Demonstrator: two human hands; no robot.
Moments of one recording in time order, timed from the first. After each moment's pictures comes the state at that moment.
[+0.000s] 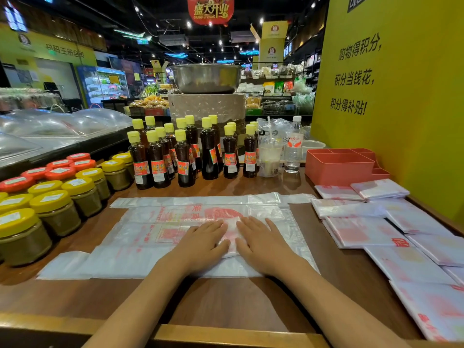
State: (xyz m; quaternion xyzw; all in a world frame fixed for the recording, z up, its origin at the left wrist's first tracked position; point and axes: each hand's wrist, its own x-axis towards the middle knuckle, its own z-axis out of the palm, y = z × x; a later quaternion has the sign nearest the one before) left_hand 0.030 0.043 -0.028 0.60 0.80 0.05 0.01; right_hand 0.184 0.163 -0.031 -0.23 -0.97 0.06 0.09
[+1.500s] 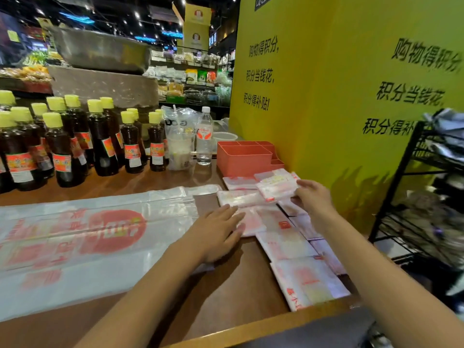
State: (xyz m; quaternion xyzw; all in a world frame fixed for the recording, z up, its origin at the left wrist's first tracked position) left_hand 0.198 0.194 -0.012 0.76 0.64 0.11 -0.03; right_hand 0.416 0.337 0.033 -0.52 -0.52 0.43 0.52
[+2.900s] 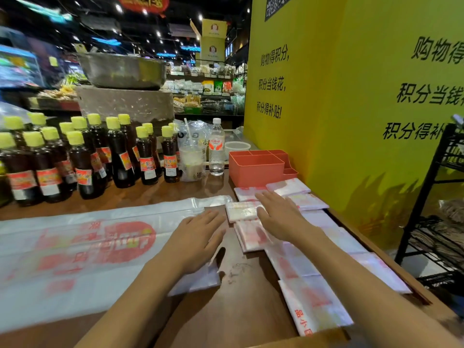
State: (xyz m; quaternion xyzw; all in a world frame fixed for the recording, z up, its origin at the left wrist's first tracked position) left_hand 0.164 0.169 0.000 0.69 0.71 0.15 -0.04; right_hand 0.355 0.320 0.028 -0.41 -0.90 0.06 0.12
